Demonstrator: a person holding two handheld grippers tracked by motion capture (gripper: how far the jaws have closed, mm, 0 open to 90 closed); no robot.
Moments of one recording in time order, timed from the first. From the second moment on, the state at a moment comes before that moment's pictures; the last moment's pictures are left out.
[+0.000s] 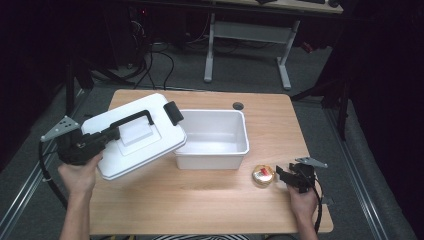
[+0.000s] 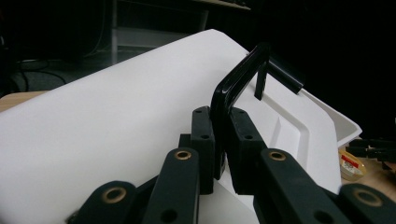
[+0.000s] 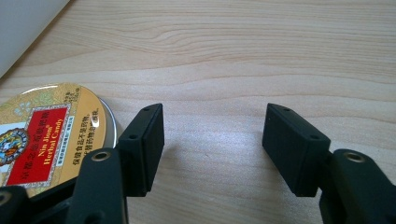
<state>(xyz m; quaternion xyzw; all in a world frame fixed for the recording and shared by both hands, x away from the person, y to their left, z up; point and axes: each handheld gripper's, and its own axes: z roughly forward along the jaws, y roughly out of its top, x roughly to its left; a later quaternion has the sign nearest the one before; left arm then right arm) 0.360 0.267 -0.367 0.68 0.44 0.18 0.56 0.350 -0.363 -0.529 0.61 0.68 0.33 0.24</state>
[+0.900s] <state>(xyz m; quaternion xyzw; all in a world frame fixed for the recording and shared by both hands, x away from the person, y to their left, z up) 0.329 0.314 -0.428 0.62 0.54 0.20 0.53 0.350 -0.363 -0.529 0.60 0.69 0.33 0.24</state>
